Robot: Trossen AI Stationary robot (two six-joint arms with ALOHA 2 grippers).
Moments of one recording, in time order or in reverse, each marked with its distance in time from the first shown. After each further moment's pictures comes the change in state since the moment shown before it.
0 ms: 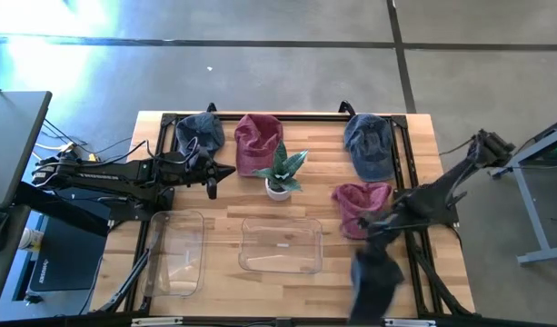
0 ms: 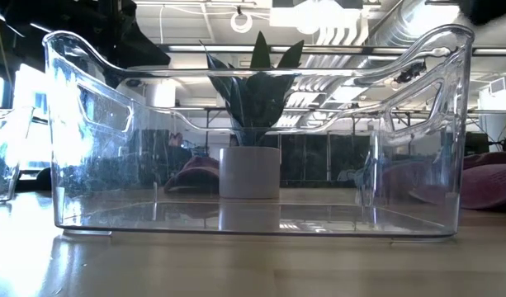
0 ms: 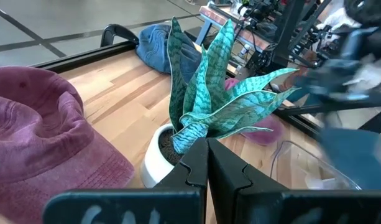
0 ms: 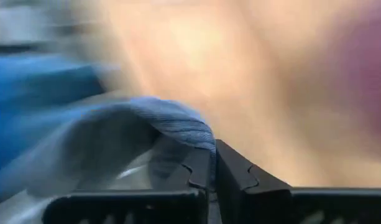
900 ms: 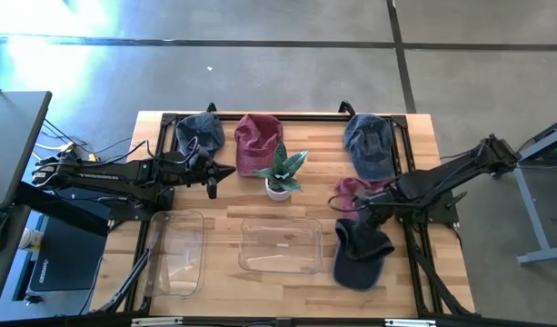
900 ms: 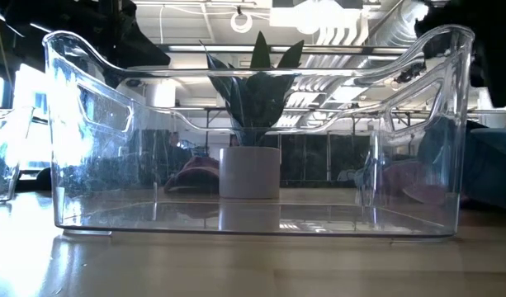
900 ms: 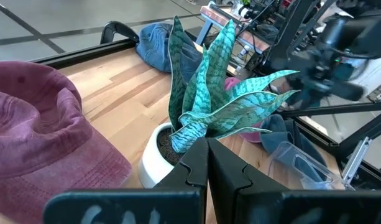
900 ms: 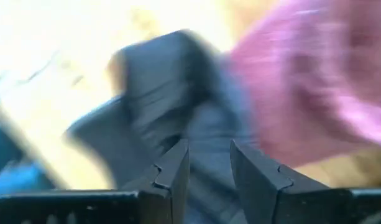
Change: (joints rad) left arm 0.000 0.000 0.000 -0.001 0.001 -0.027; right arm -0.222 -0.004 0.059 -0.124 -0.023 -0.172
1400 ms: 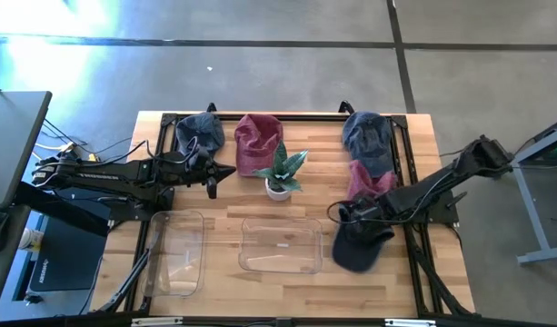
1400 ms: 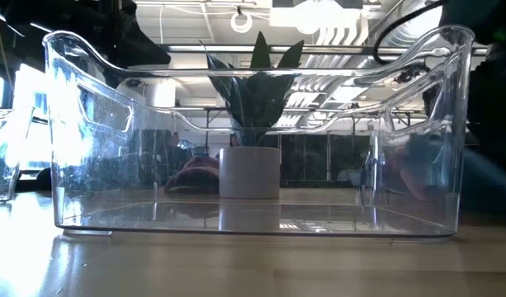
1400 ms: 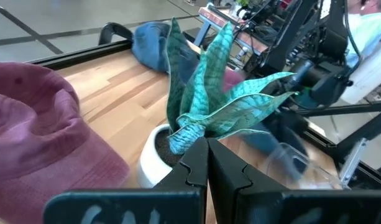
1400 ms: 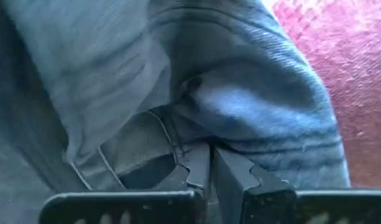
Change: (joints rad) left arm 0.000 0.001 0.000 0.014 0.011 -0.001; right arm 0.039 0.121 -0.278 0.238 0.274 0.154
